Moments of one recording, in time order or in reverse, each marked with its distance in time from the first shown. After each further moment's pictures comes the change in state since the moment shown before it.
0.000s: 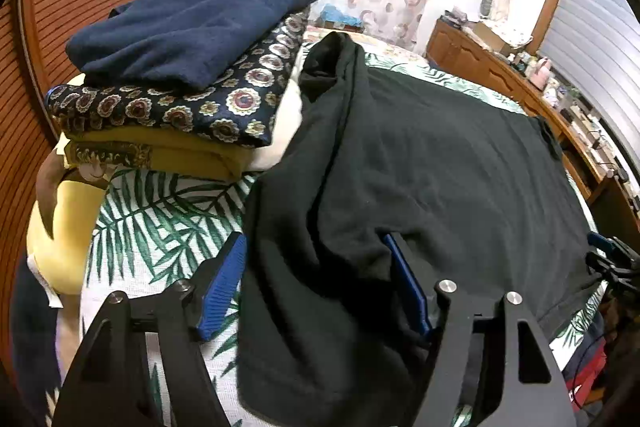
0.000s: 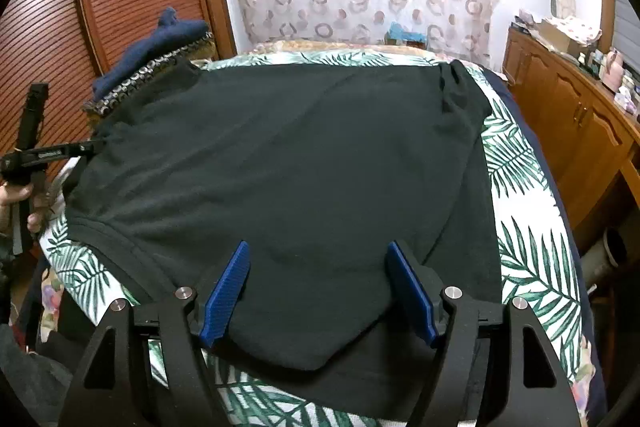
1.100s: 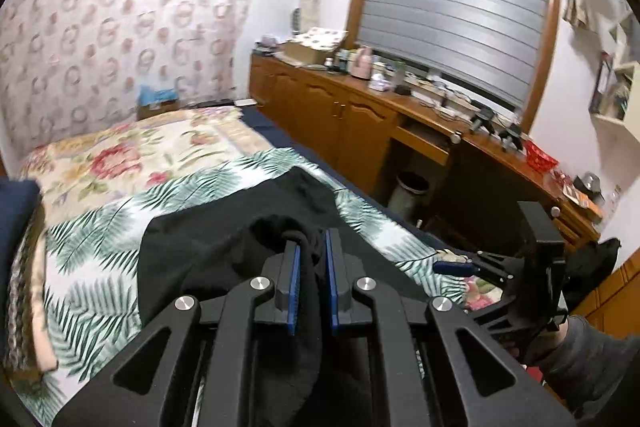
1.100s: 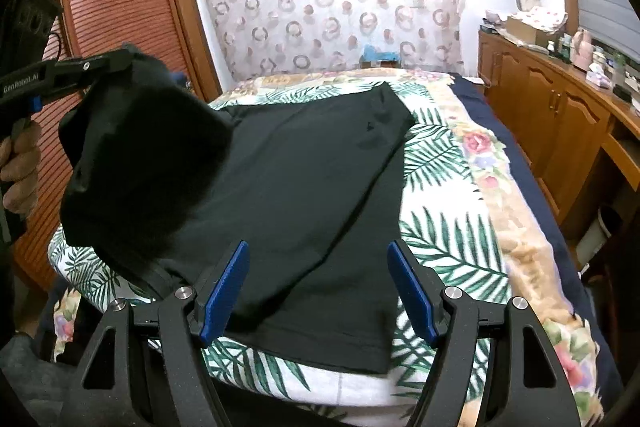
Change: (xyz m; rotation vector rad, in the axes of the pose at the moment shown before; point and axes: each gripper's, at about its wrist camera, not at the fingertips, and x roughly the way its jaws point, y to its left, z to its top) left arm -0.058 -0.271 0.082 0.446 -0.139 -0.445; right arm -0.068 -0.055 -0.033 0.109 -0.123 0.010
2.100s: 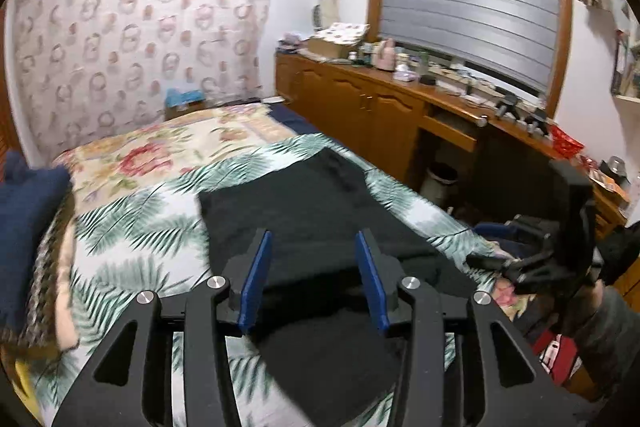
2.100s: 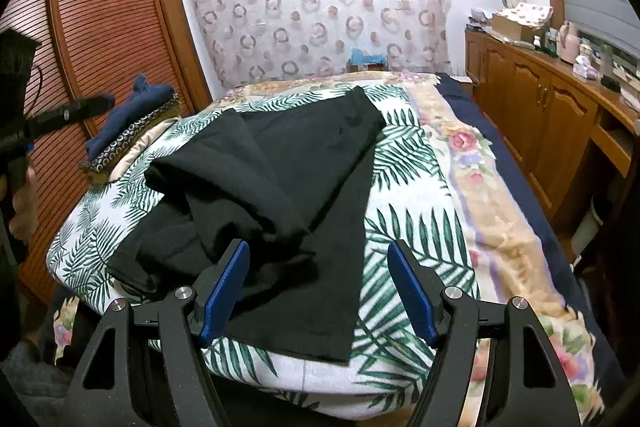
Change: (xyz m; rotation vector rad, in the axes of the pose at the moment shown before) left arm -0.022 0.012 -0.042 0.000 0.004 0.148; right arm -0.014 -0.017 0.000 0.023 -0.013 -0.012
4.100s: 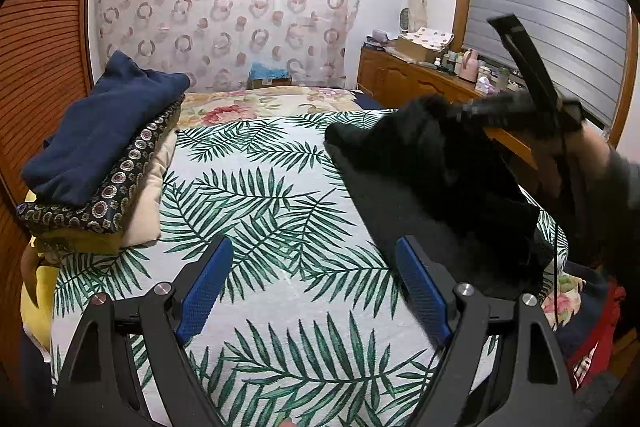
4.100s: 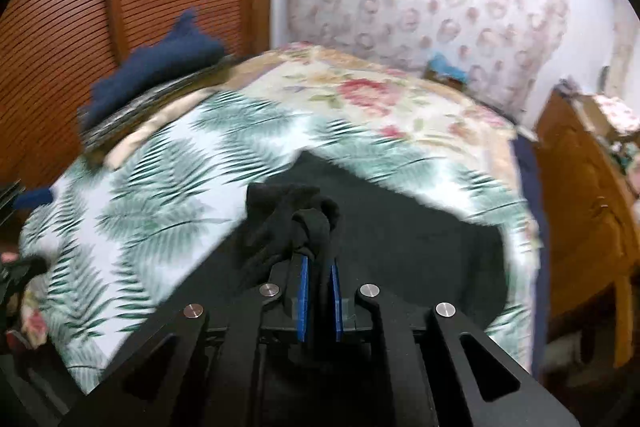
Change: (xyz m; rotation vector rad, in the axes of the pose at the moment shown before) left arm -0.027 0.075 -0.088 -0.172 -0.003 0.218; right arm 0.149 0.089 0.158 -0.376 0.144 0.023
